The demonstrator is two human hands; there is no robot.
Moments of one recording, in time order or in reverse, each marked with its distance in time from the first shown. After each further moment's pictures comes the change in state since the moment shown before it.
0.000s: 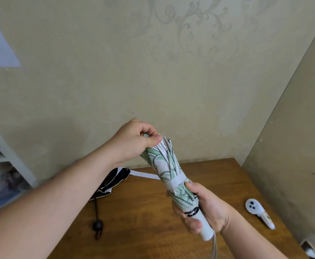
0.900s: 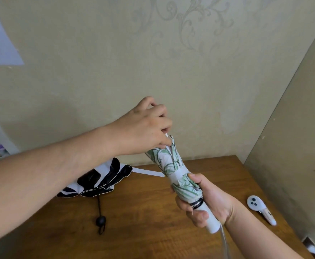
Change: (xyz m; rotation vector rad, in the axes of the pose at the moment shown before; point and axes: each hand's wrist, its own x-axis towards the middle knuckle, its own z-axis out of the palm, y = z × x) left_hand 0.013 0.018 -0.018 1.182 -0.006 1.134; right_hand -0.004 -0.011 -0.001 0.034 -0.015 0.132
